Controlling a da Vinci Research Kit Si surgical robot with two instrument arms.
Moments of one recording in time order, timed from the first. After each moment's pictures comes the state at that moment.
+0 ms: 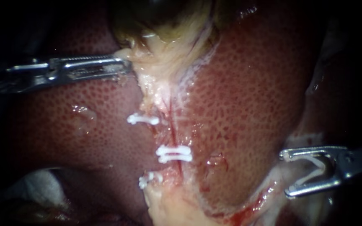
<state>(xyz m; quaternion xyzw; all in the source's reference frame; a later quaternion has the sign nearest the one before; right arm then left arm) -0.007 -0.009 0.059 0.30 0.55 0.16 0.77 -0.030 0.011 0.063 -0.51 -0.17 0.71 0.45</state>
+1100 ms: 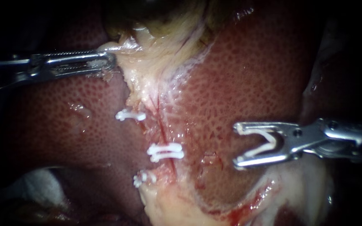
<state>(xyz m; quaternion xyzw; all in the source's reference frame) 0.004 -0.006 0.065 0.27 0.54 0.19 0.77 -0.029 0.011 0.062 -0.51 -0.17 0.71 0.45</state>
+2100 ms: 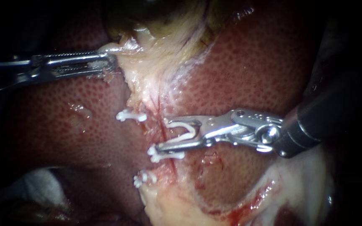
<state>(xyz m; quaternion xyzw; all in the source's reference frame) 0.016 -0.005 0.076 0.32 0.50 0.26 0.76 -0.030 0.011 0.062 -0.51 -0.17 0.71 0.45</state>
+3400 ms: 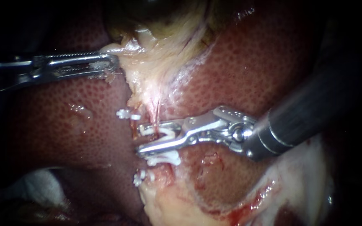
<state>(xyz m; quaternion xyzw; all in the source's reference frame) 0.020 -0.005 0.076 0.46 0.56 0.28 0.63 -0.030 0.010 0.062 -0.51 -0.16 0.71 0.45</state>
